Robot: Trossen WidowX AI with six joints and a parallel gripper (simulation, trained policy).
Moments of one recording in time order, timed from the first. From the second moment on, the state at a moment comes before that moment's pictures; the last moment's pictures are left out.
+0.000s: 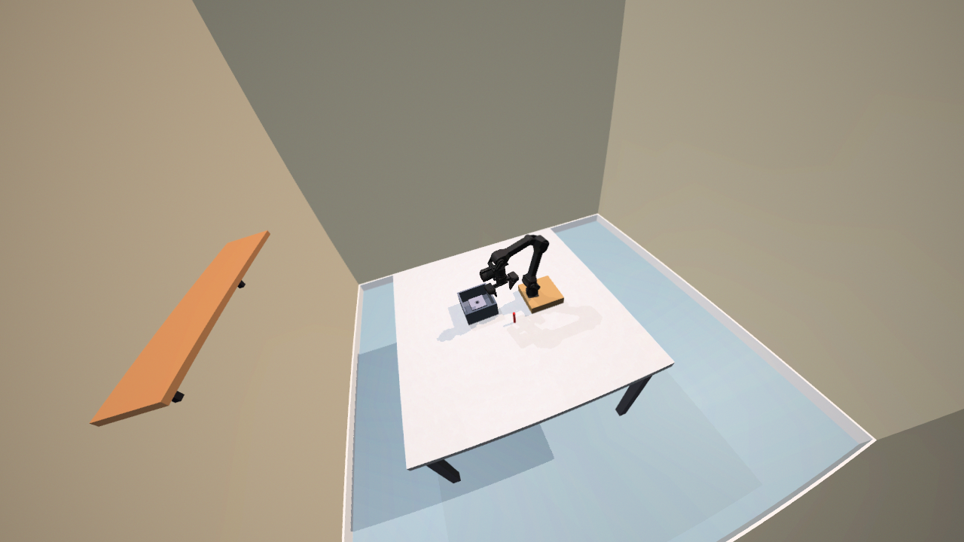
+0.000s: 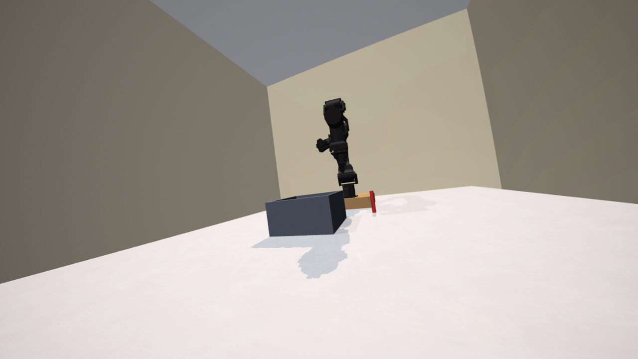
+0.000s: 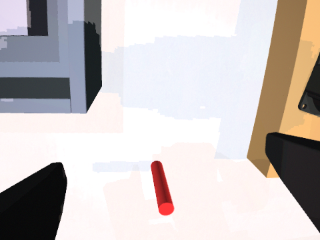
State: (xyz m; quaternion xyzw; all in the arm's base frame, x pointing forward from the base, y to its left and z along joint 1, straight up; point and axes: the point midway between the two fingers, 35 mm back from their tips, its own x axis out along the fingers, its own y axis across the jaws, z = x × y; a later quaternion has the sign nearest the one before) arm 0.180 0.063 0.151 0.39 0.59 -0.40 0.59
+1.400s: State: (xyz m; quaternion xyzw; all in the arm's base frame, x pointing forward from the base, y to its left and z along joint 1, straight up) arm 0.144 0.151 0.002 0.20 0.67 -0.26 0.67
